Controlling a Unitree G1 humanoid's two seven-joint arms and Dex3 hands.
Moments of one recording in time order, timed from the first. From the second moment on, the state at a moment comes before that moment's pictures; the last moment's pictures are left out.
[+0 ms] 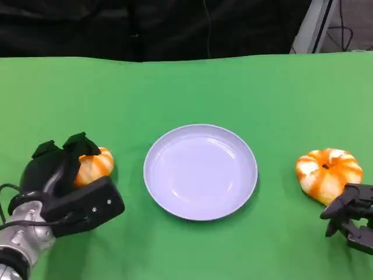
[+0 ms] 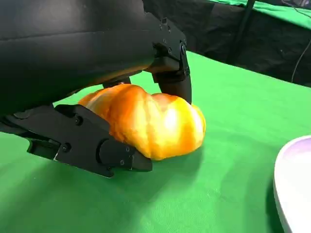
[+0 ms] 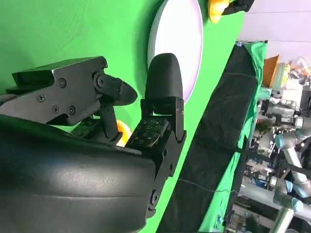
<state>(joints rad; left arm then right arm) -0.64 0.29 -0.35 1.29 0.57 -0.44 0.47 -0.27 -0.19 -0.21 1.06 0.19 -0.97 0.64</state>
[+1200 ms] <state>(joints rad) -0.63 0.29 -0.37 1.26 0.59 -0.47 0.50 -0.27 -0.19 -0.21 1.06 0.19 -0.97 0.64</state>
